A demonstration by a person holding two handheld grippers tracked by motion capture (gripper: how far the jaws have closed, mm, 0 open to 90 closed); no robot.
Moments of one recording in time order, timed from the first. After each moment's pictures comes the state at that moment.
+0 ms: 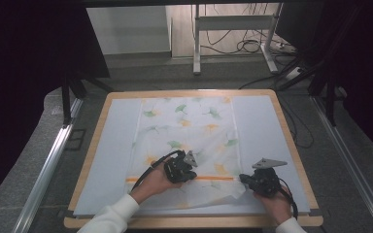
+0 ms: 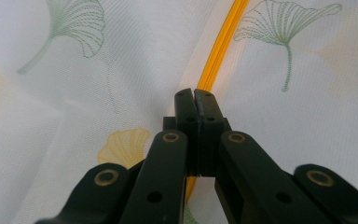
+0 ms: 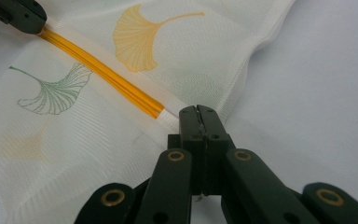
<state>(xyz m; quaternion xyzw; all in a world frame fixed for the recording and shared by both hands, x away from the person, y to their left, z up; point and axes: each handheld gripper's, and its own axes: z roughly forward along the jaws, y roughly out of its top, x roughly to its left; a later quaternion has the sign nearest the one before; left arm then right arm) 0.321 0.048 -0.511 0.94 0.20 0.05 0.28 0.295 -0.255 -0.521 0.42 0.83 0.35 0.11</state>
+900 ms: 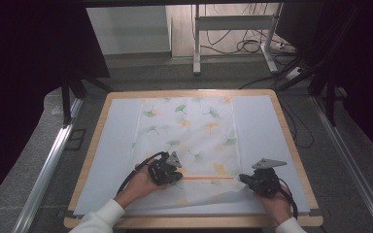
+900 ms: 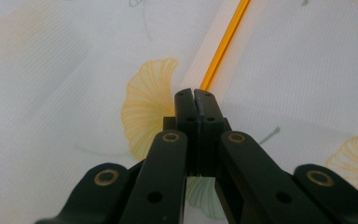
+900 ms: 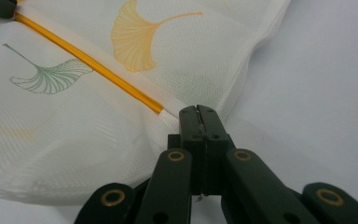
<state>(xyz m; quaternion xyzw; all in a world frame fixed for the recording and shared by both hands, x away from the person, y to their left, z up) 0.311 0.091 -0.514 0.93 0.23 0.06 0.28 0.295 -0.255 -0.520 0.42 0.83 0.35 0.11</state>
